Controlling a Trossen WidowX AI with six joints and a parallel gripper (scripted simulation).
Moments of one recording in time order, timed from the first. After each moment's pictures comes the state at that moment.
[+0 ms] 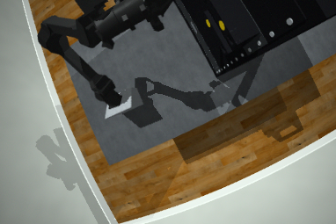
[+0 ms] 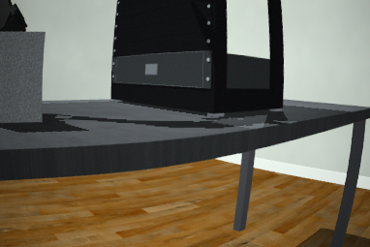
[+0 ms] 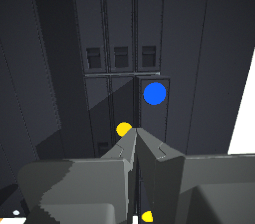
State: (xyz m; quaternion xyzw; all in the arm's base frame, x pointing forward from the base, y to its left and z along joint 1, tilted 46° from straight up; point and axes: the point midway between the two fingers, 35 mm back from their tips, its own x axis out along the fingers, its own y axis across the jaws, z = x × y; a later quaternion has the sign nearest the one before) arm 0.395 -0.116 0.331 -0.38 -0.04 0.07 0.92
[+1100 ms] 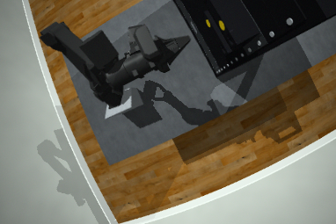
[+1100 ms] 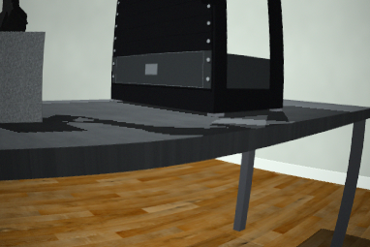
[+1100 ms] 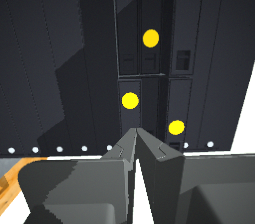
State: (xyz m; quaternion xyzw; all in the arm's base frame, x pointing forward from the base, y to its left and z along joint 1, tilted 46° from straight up) arm 0.369 -0.168 0.231 -0.37 -0.04 0.07 0.92
